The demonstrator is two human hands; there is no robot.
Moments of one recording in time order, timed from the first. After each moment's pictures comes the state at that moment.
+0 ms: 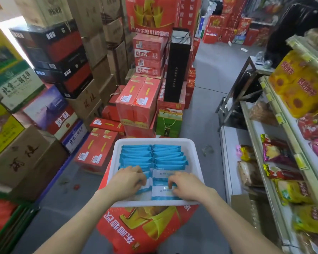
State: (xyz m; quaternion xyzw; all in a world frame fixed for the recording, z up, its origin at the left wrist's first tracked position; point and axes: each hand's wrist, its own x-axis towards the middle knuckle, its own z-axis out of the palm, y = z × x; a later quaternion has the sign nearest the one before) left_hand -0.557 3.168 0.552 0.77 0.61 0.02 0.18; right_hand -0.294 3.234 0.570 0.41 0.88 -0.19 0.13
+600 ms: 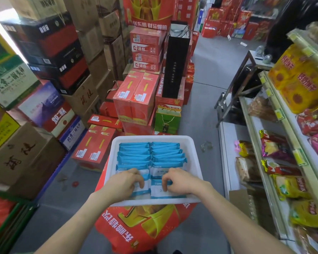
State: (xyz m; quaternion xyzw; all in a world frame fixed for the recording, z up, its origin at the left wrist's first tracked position) left_hand -0.560 3.162 0.548 0.76 0.60 -0.02 0.24; right_hand -0.310 3.241 0.577 0.39 0.86 -0.29 0.17
